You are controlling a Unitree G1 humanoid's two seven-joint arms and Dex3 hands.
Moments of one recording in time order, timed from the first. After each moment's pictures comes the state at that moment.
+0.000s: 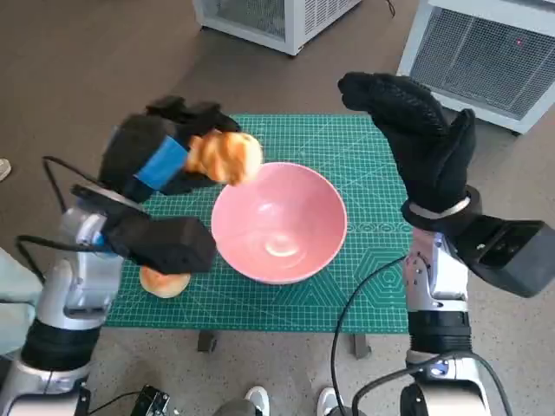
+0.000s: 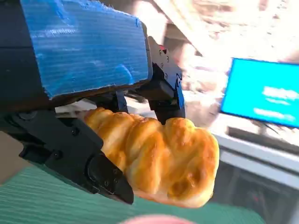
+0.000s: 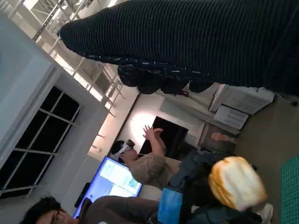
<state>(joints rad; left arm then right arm) -0.60 0.56 -0.19 -0.05 0.55 -0.01 -0.16 -0.74 -0.08 -0.15 0.43 0.39 -0.56 0.62</state>
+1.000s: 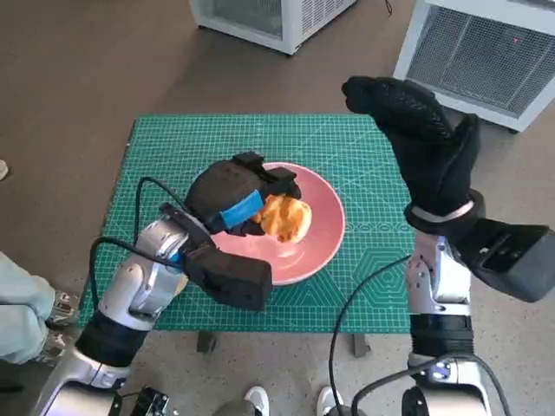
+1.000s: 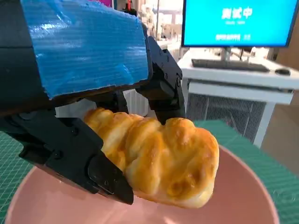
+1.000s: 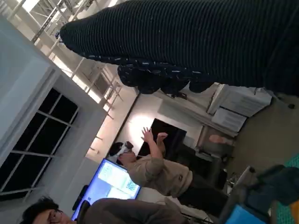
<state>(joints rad) -0.63 0.45 -0.38 0.17 0.70 -0.11 -0.21 -0.72 -0.09 -0.15 0.41 0.39 -0.56 0.62</state>
